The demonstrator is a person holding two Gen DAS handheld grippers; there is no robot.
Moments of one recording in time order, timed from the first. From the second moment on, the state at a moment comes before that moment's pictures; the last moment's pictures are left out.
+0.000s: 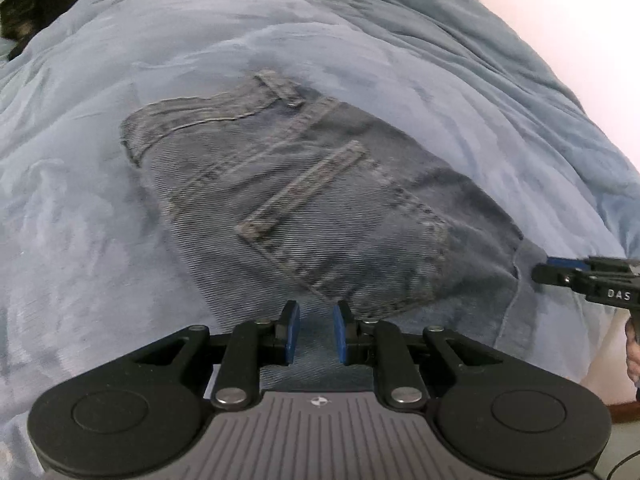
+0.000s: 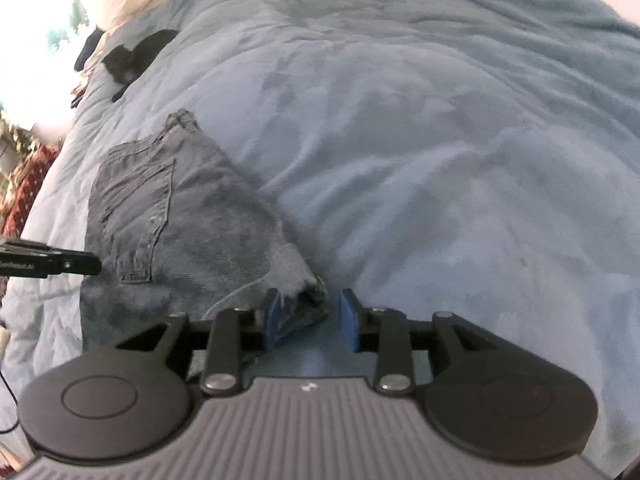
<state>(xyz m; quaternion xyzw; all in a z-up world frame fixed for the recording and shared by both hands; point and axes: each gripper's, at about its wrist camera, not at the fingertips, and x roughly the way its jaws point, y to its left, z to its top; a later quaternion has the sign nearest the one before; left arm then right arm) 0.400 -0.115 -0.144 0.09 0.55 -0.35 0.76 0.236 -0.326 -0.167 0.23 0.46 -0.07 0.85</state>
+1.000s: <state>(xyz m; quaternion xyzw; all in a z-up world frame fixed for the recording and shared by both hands) 0.336 -0.066 -0.174 0.06 0.61 -0.33 0.71 0.219 -0.216 -0.201 0.35 0.53 0.08 0.77</state>
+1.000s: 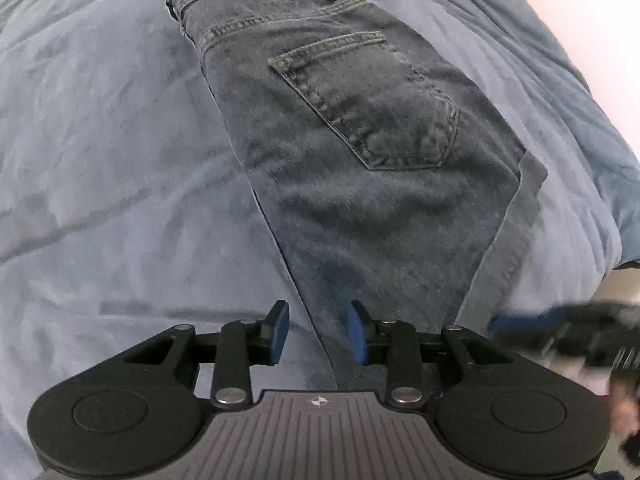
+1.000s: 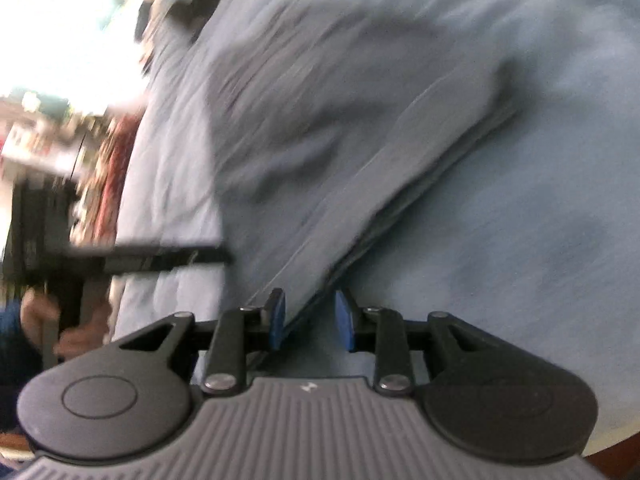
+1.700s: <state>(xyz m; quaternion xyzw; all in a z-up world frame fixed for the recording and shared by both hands) 0.297 -0.059 -0.193 0.04 0.65 -0.33 0.68 0.231 -0.166 -0.229 0.34 0.55 0.09 0.76</state>
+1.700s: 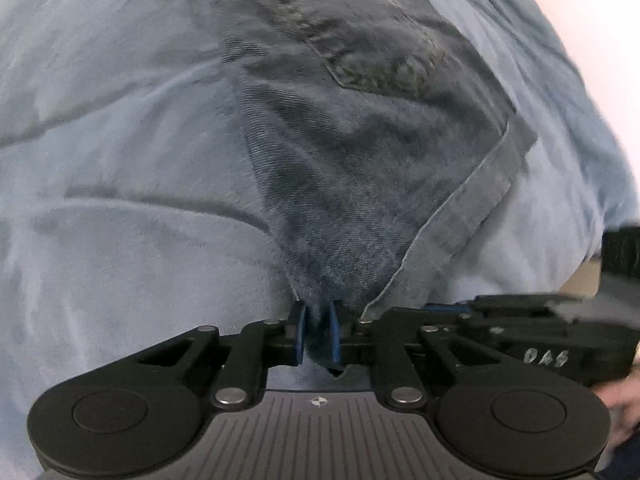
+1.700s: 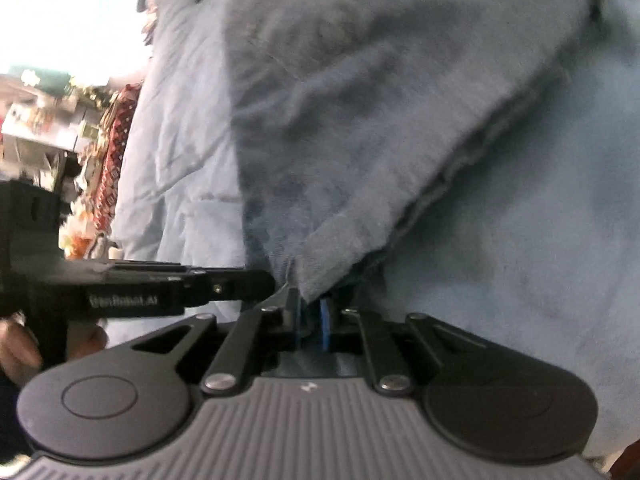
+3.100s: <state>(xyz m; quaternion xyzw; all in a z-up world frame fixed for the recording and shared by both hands) 0.371 -0.080 -0.206 0.01 0.60 -0.32 0.73 0.371 -0.280 -0.200 -0.07 0.54 0.05 0.84</state>
